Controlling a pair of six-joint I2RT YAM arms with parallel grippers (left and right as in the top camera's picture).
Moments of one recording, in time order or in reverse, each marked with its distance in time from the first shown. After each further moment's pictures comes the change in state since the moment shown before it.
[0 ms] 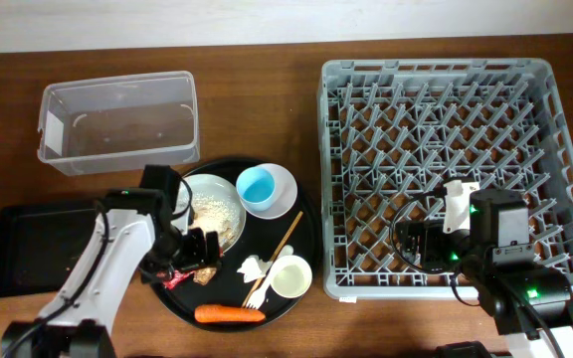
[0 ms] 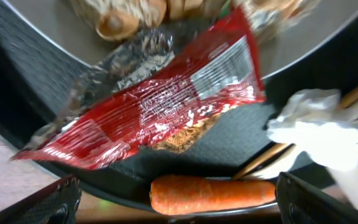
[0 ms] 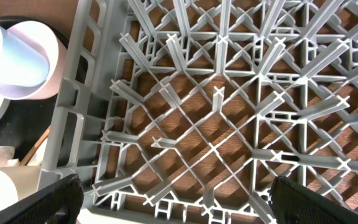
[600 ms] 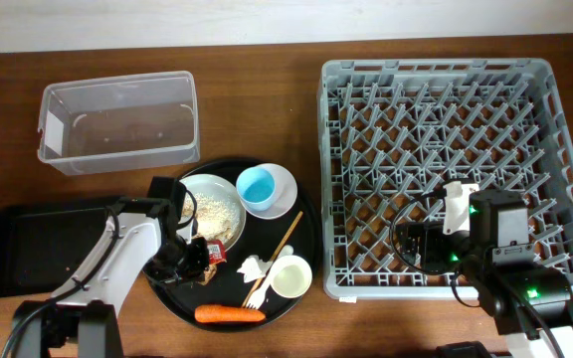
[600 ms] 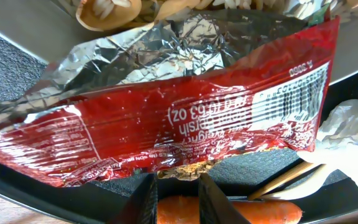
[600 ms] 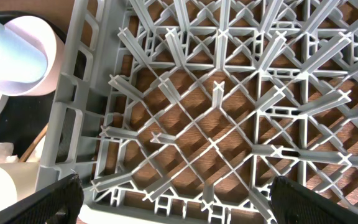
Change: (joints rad) left arm -0.002 0.042 -0.084 0.095 0.001 -0.010; right arm 0.000 0.000 0.000 -0.011 0.000 0.000
